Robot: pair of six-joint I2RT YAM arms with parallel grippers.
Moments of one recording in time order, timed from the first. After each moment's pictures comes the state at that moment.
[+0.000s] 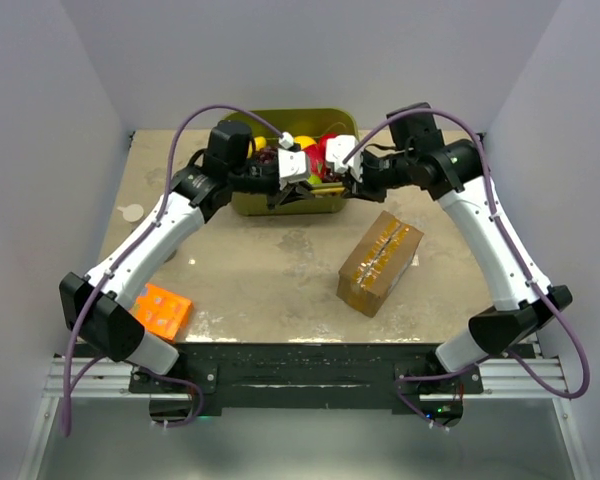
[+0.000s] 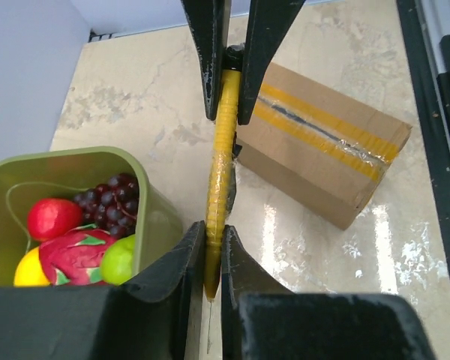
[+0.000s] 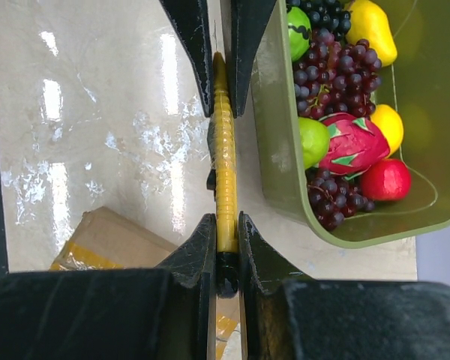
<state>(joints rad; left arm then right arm) -0.54 1.50 1.52 -0.47 0.79 0.60 0.47 1.53 1.89 -1.15 -0.56 -0.92</state>
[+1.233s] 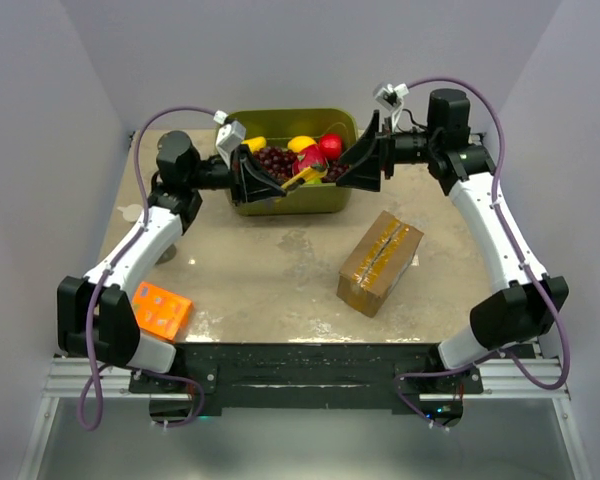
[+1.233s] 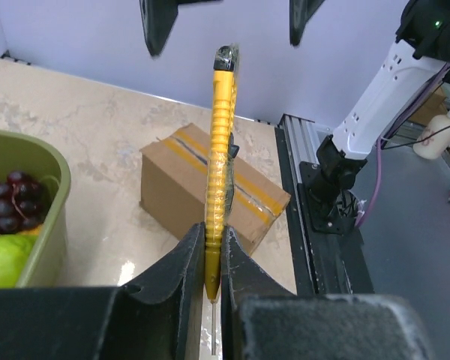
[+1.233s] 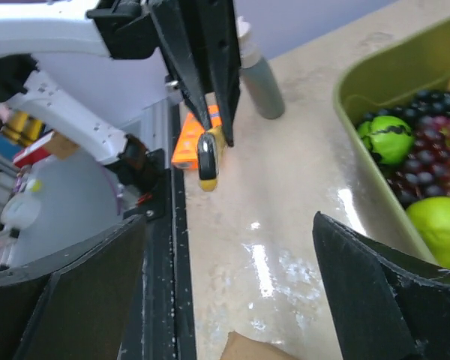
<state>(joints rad) -0.25 1.44 1.13 0.36 1.28 -0.31 0.21 1.54 1.69 -0.54 -1.21 0.03</state>
